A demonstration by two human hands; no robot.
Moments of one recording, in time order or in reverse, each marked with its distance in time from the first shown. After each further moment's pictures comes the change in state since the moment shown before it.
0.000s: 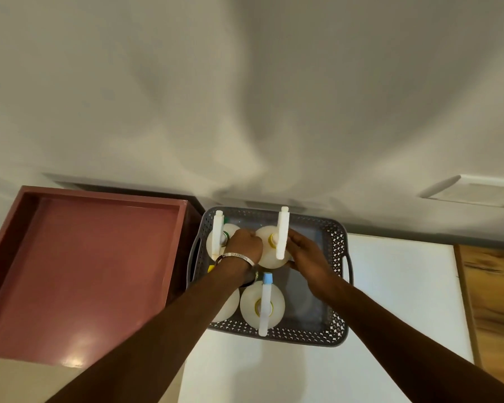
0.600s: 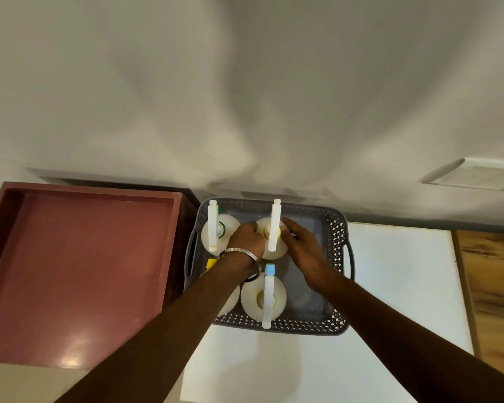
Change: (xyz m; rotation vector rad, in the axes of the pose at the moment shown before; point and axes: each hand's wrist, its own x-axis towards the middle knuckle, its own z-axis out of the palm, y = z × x) left_hand 0.005 -0.008 0.012 -0.066 -0.045 -0.022; right_hand 0.006 0.008 0.011 -0.102 0.059 -0.057
